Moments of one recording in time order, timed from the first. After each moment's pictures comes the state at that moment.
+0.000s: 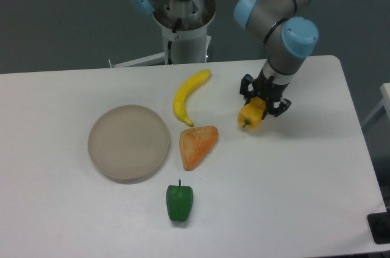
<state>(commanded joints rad) 2.51 -1.77 -1.81 -1.11 1.44 1.36</state>
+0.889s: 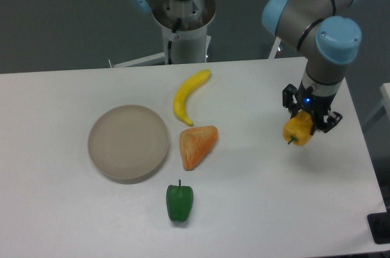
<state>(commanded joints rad) 2.42 -1.94 -1.46 -1.24 1.60 1.47</state>
